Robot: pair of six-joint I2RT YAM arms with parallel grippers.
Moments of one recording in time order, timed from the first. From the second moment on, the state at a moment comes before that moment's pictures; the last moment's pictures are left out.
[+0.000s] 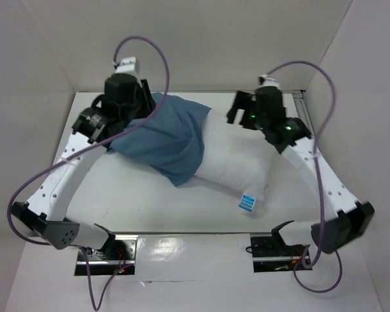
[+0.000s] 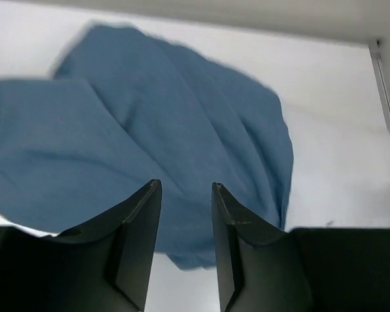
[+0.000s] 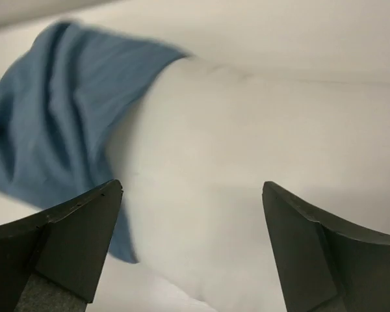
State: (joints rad) left arm -0.46 1.42 1.77 -0.77 -0.30 -0.43; right arm 0.44 1.35 1.44 -0.61 0.16 0.48
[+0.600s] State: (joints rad) left arm -1.00 1.43 0.98 -0.64 -0.46 -0.70; right arm -0.09 0.92 0.86 -0.85 -0.02 0.67
